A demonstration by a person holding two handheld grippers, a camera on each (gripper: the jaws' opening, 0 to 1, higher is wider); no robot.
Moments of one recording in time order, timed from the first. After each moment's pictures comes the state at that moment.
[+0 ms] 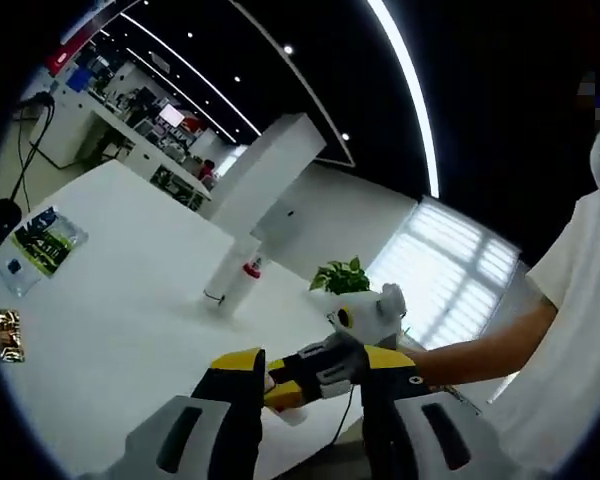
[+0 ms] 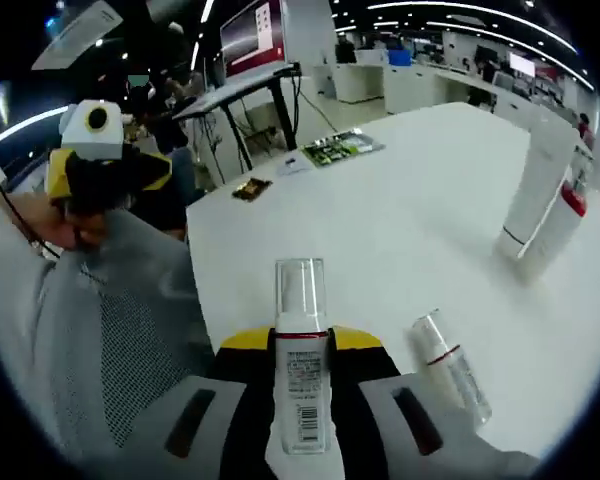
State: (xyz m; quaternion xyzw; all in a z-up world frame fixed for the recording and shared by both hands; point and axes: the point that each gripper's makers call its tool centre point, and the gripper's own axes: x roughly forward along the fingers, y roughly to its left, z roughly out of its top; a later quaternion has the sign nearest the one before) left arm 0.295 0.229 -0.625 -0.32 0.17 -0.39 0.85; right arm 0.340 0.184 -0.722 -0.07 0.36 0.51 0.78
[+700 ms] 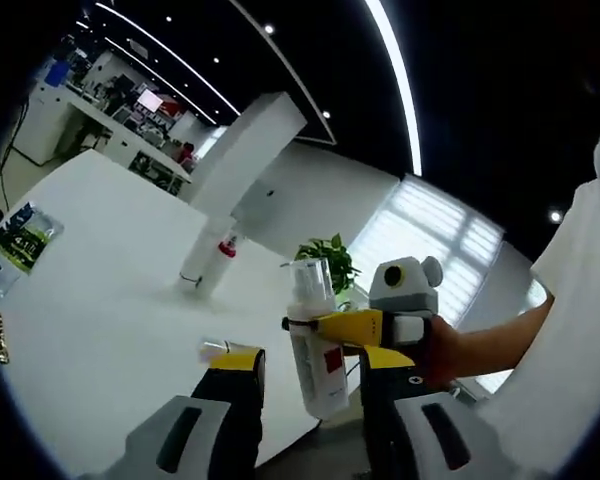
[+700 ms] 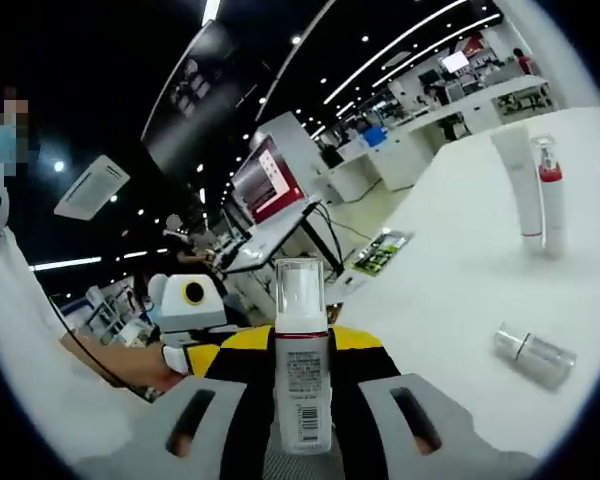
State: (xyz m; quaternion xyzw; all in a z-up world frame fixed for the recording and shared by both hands) left arm 0.276 0.206 -0.624 -0.30 0.19 -0.44 0.83; right arm 0.303 0.211 -0.610 0.19 0.26 0.52 0.79
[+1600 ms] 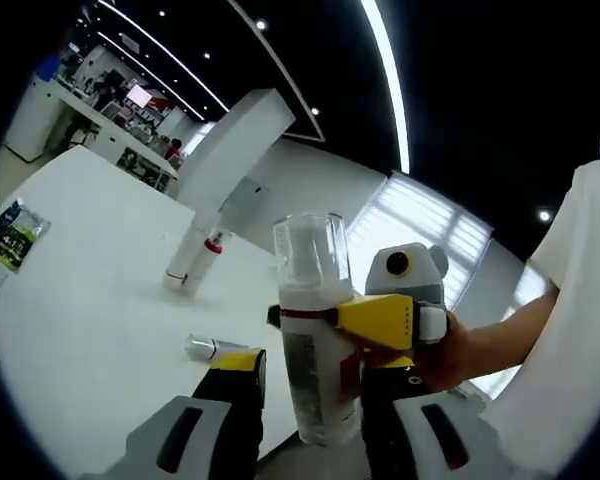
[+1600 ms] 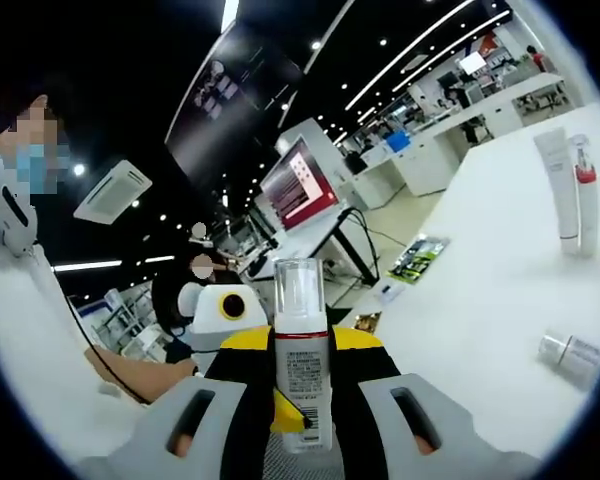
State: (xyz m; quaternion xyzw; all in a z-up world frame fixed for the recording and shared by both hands) left arm 0.275 0.202 -0.625 -0.30 0.19 -0.46 0.81; right arm 0.285 0.249 -0.592 0.22 0.24 0.55 0.77
